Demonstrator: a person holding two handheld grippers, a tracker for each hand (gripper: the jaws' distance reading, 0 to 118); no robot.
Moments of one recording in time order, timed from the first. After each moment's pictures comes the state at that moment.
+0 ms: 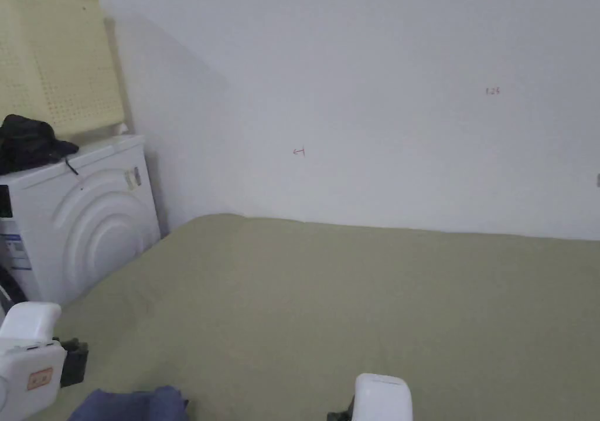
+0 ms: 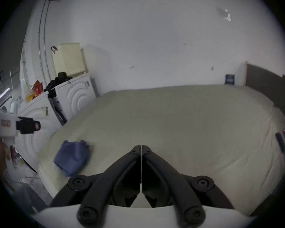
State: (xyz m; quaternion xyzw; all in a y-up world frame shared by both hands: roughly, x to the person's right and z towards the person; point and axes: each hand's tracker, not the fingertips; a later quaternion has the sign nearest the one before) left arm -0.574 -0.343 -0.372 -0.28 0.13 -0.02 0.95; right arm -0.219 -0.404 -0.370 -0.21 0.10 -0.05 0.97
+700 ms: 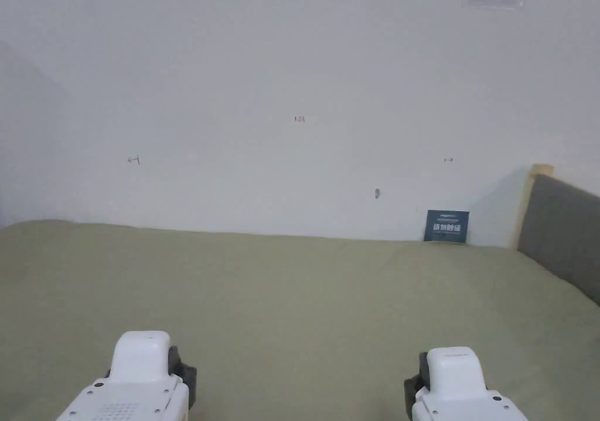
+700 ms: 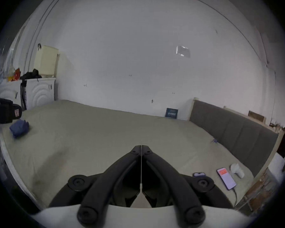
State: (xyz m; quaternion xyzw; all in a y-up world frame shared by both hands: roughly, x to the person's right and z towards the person) left arm -0.157 -0.361 -0.271 -0.15 0.03 0.01 0.99; right arm 0.137 -0.378 -0.261 -0.10 -0.05 0.08 0.99
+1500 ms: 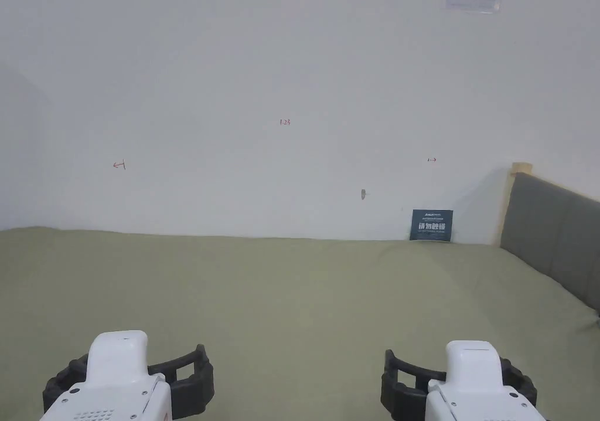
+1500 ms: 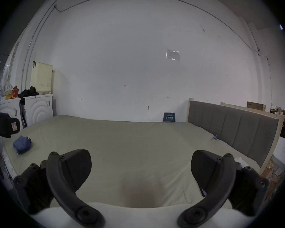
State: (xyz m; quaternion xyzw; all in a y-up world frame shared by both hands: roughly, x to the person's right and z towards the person) left arm -0.172 -0.353 -0.258 -0.11 0.03 0.03 0.99; right arm 0.153 -0.368 -0.249 -0.06 -0.06 0.02 1.00
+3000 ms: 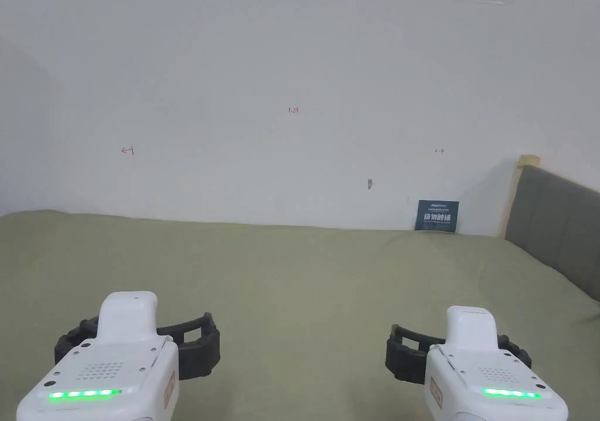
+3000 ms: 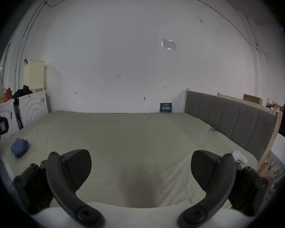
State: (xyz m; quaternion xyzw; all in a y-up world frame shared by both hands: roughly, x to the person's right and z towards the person) left arm -0.186 -0.337 -0.261 -0.11 0.02 0.03 0.99; right arm 0.147 -0.363 -0.275 -0.12 -0.08 0.00 0.99
